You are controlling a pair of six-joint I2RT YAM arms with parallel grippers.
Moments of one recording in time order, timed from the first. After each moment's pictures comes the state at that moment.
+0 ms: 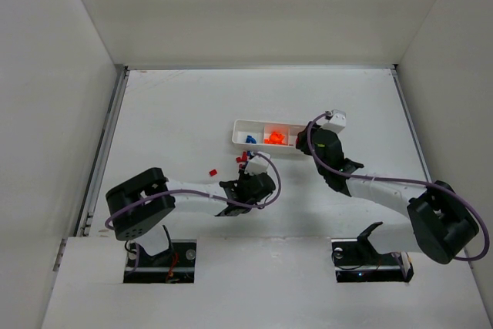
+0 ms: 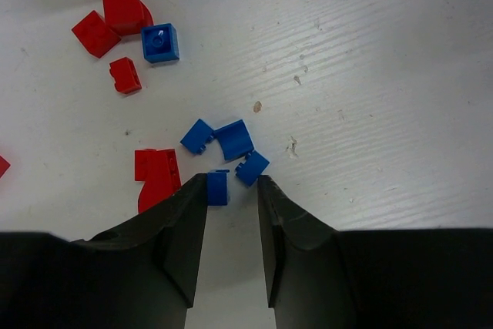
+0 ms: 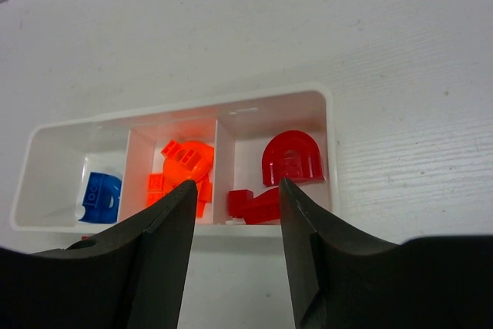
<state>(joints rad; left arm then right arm) -1.16 1.58 0.68 0.00 -0.64 -0.59 0.61 1.30 0.57 0.35 0.52 0.58</state>
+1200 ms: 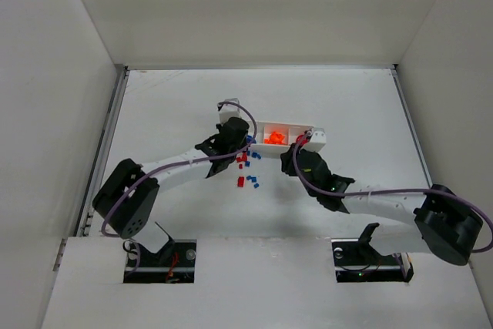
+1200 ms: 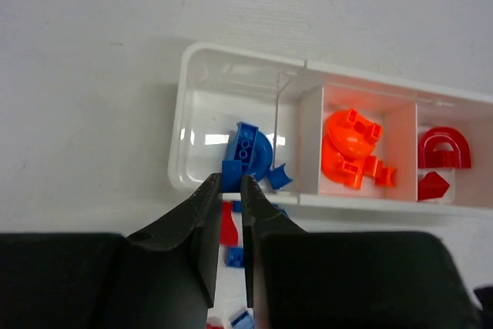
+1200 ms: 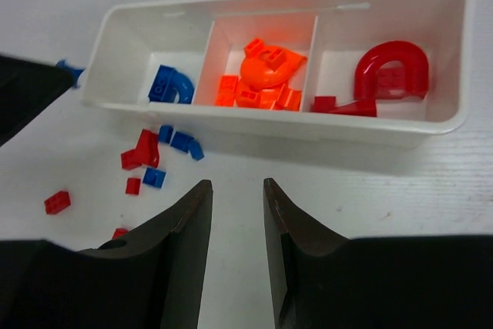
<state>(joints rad) -0.75 1.51 0.85 0.08 -0.49 -0.59 0.87 1.26 0.51 0.34 0.57 0.62</state>
